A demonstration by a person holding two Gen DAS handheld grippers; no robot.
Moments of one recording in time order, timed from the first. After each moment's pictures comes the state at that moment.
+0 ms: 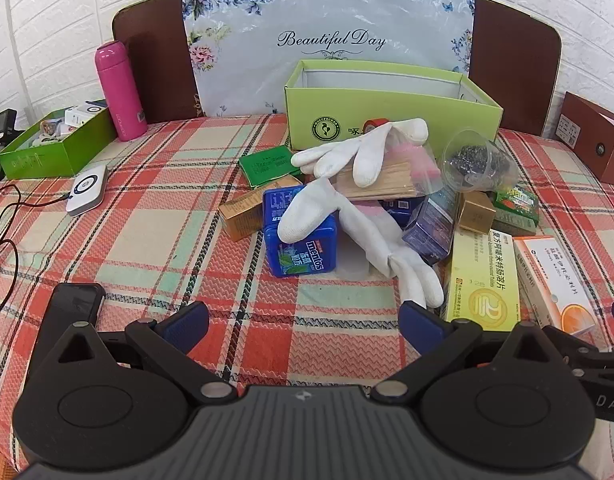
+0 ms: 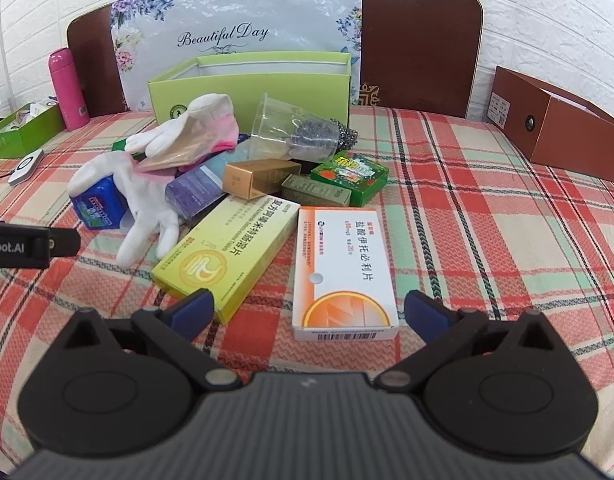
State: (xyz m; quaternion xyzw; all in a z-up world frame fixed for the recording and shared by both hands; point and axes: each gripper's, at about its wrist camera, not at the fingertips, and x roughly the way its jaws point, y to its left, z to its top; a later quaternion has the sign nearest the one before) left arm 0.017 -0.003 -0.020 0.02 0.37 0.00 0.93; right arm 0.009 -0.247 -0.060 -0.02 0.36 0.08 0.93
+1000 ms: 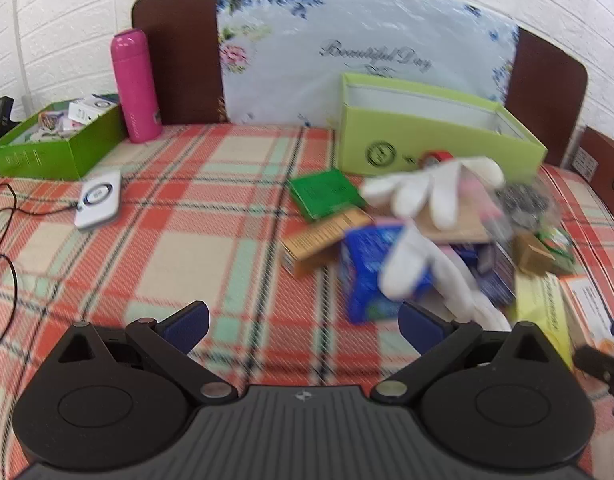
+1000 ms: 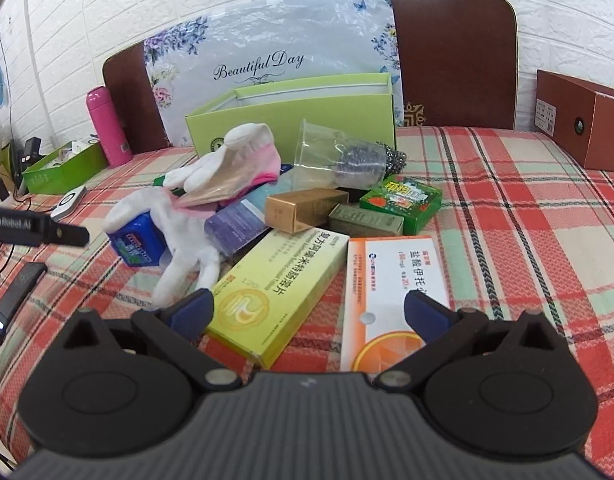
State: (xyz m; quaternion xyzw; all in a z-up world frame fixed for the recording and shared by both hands) left arm 0.066 0.077 -0.014 -0.01 0.36 -0.01 0.93; right arm 0.026 -0.248 -0.071 0.03 0.32 0.15 0.93
